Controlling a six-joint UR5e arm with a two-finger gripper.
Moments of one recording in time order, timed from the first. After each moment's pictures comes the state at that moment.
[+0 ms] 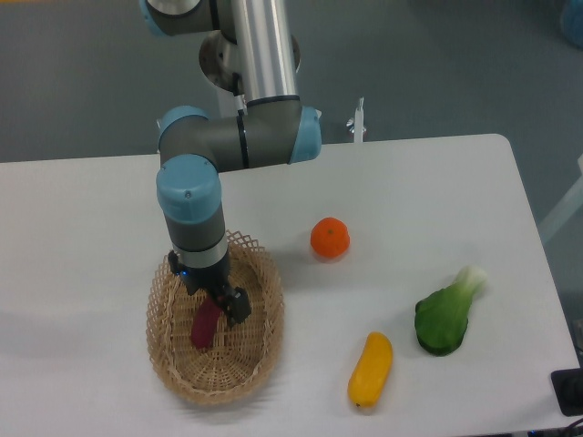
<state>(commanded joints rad) 2.20 -1.95 -1.69 -0.81 1.54 0.86</state>
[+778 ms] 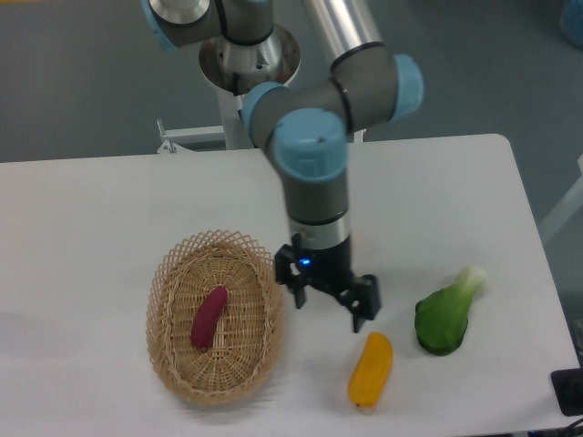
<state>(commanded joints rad) 2.47 -1.91 -1.50 -0.96 1.53 1.04</state>
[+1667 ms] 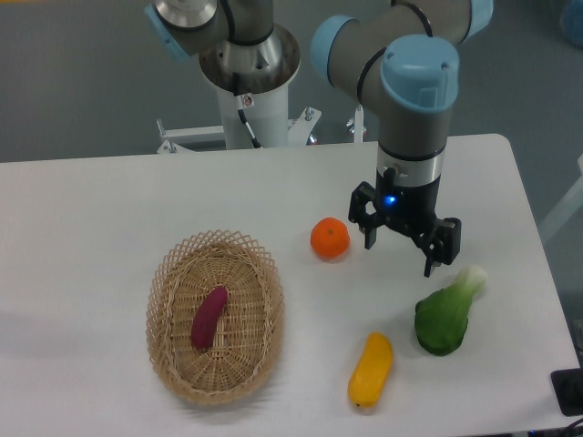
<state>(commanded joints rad) 2.57 -1.85 -1.50 -1.08 1.47 1.22</state>
